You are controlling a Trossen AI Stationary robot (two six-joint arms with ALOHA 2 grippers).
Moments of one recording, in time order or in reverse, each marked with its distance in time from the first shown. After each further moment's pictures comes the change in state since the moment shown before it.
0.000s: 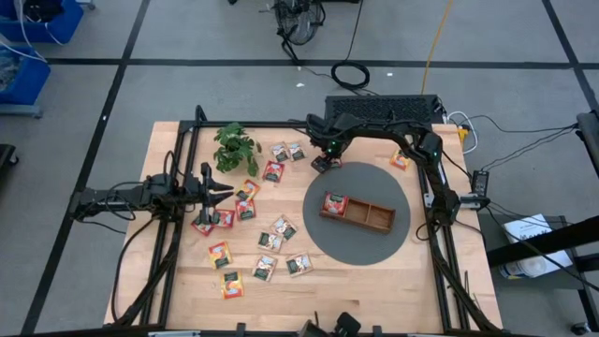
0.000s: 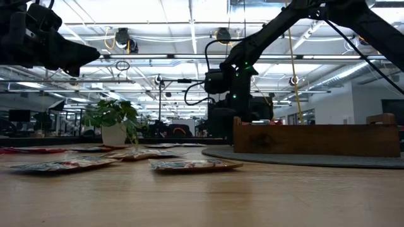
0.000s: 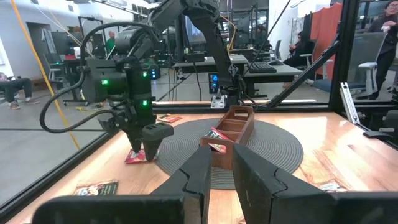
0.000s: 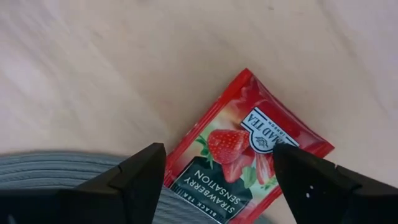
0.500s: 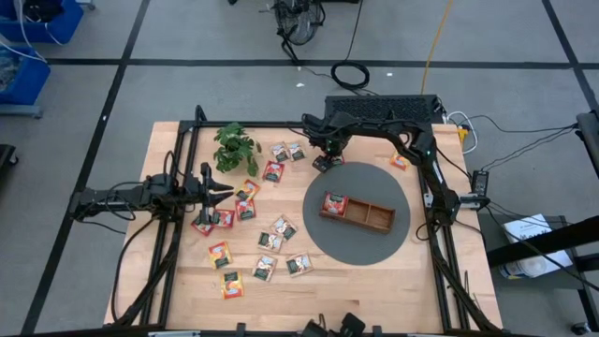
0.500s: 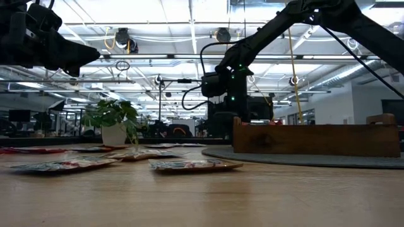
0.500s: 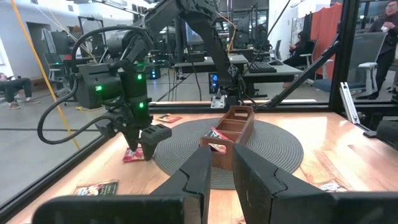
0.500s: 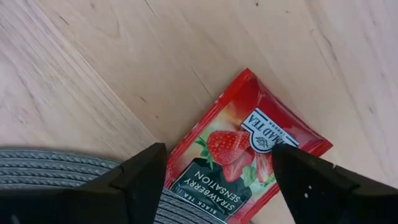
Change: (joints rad) left arm 0.000 0.000 0.000 0.000 0.000 0.000; right arm 0.000 0.095 -0.002 -0.090 0.045 -0.050
